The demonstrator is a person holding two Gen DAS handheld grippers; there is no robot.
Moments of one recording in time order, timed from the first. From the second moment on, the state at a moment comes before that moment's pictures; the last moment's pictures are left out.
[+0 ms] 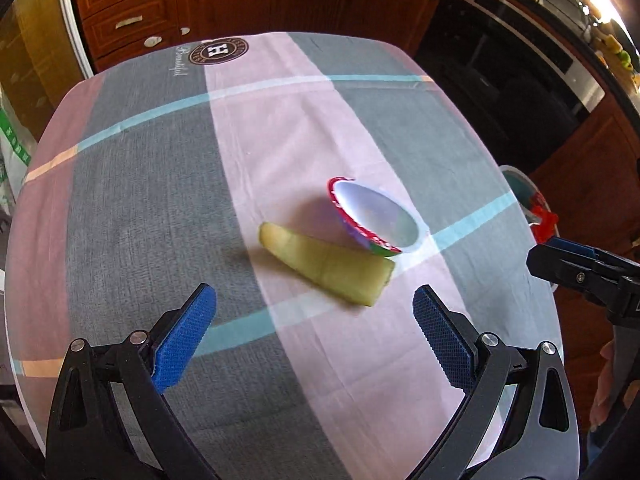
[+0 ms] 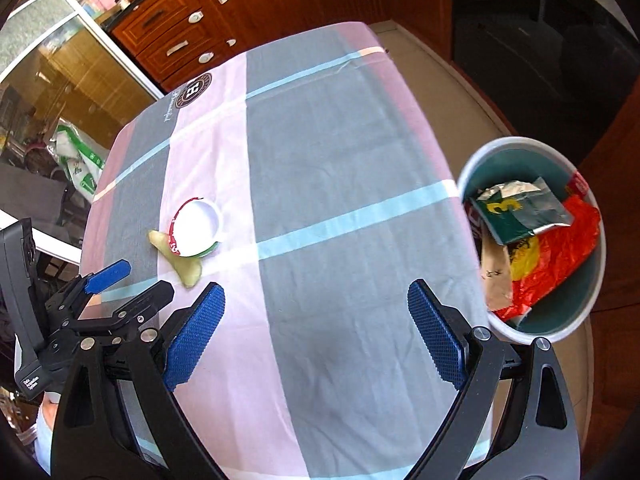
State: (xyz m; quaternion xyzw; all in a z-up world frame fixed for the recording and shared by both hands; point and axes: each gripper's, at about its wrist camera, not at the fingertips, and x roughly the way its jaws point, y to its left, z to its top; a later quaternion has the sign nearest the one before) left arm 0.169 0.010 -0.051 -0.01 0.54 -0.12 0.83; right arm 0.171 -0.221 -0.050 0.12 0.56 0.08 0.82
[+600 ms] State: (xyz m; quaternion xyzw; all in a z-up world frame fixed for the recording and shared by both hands) left arm 0.181 0.047 -0.066 -0.01 0.55 -0.15 0.82; right arm 0.231 -0.126 -0.080 0.10 0.58 0.15 0.79
